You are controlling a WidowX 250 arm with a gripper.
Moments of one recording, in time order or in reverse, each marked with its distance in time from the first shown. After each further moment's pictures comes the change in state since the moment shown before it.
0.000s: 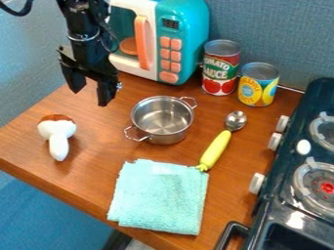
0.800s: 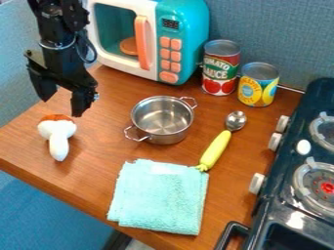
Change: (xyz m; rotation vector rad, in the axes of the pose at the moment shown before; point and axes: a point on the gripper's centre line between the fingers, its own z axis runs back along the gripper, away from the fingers) arm -0.049 0.005 0.020 0.101 0.019 0.079
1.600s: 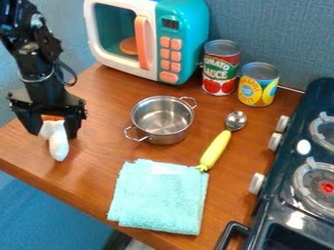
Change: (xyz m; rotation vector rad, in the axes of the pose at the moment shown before) arm -0.022 0.007 -0.041 -0.119 0.013 0.354
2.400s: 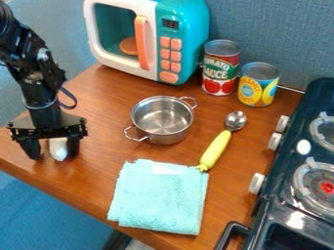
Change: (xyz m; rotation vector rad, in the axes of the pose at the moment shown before) arm -0.013 0.005 -0.038 0.041 0.050 0.233
